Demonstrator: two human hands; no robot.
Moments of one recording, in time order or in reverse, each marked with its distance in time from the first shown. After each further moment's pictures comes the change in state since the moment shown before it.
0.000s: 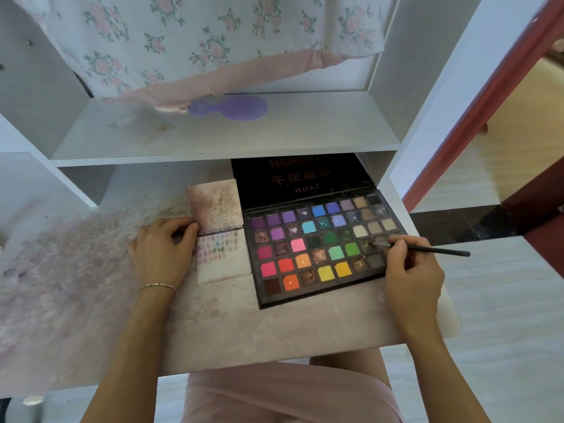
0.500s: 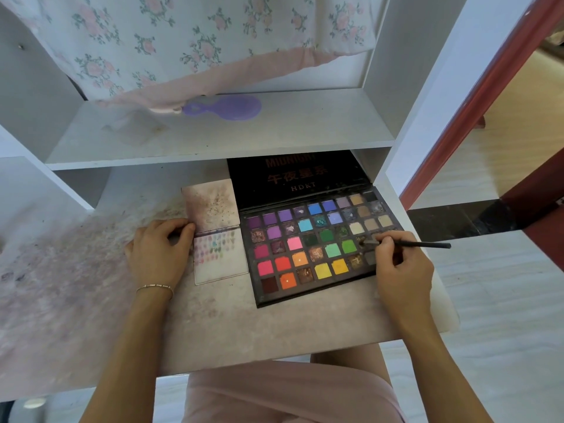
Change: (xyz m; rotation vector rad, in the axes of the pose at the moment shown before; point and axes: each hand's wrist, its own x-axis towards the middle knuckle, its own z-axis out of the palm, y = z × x) left_hand 0.001 -0.001 0.001 -0.015 -0.001 0.001; right_hand 0.002 0.003 0.001 -0.008 -0.104 -0.023
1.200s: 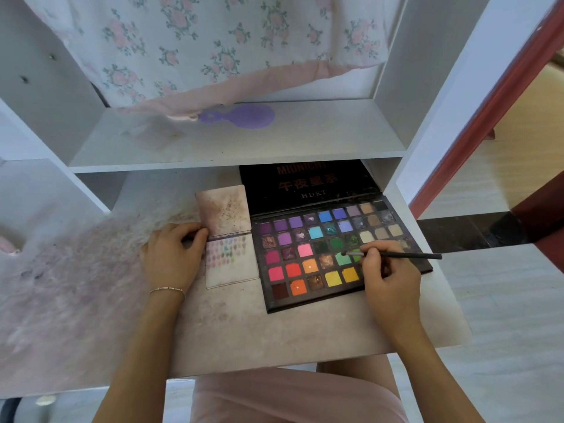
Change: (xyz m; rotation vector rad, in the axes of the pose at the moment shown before) left_hand -0.002 0.004 -0.008 -0.013 -0.033 0.010; right_hand -0.010 -0.020 0.017 0.073 -0.150 -0.084
